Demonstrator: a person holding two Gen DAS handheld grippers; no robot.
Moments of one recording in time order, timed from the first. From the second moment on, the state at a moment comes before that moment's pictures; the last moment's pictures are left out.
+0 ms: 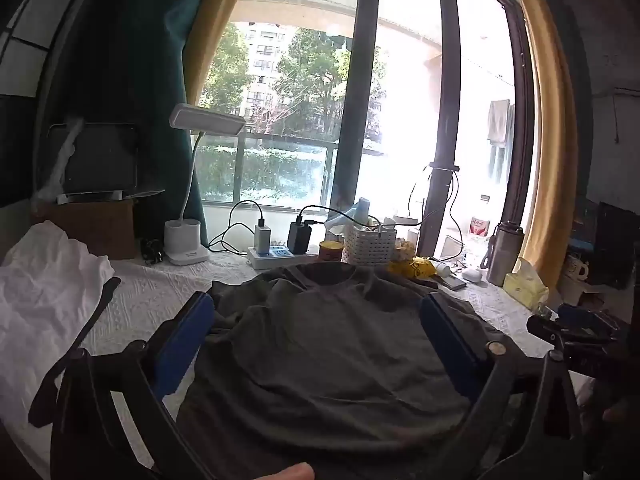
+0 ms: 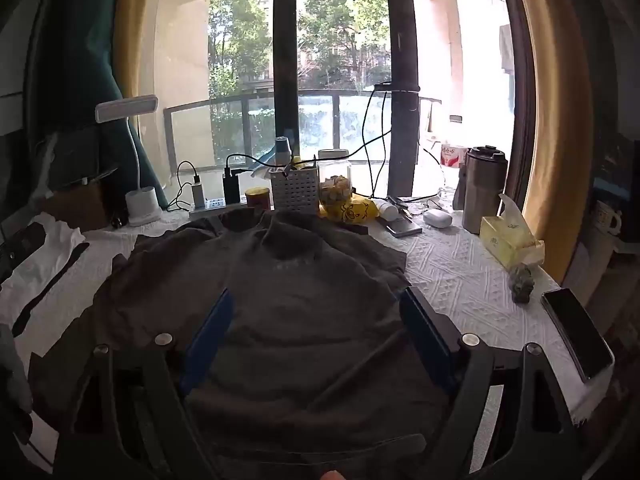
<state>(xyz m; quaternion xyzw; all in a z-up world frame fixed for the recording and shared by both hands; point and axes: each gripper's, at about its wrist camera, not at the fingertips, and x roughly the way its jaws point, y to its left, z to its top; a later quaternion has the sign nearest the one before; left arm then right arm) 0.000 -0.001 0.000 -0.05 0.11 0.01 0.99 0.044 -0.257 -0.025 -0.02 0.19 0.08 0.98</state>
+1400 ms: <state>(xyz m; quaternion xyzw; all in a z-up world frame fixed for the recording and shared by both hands) -0.013 0.004 0.007 -0.06 0.10 0.01 0.99 0.042 -0.266 -0.029 -0.02 0.19 0.07 0.98</state>
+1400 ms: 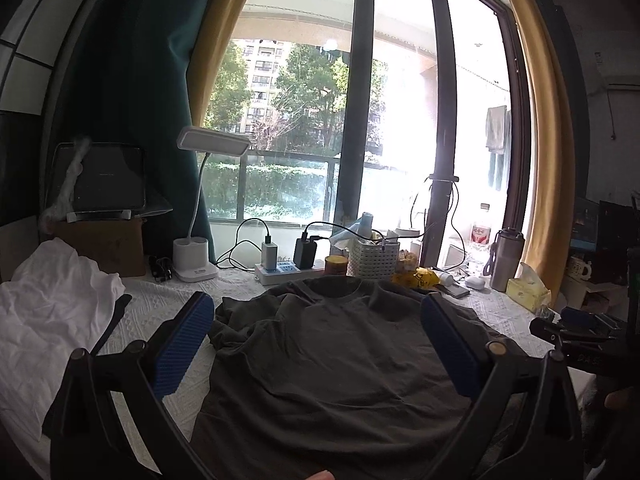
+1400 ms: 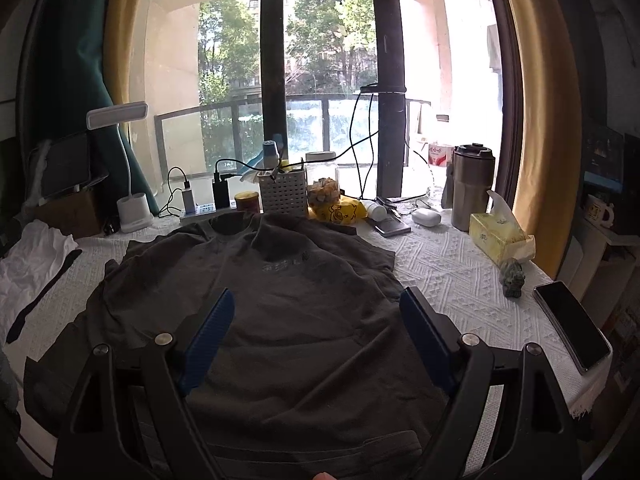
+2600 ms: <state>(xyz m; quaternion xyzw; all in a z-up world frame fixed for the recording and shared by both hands) -0.017 0.010 -0.002 -0.07 0.10 0.00 0.99 0.039 -0.262 -0.028 -0.02 0.19 0.06 0.98</state>
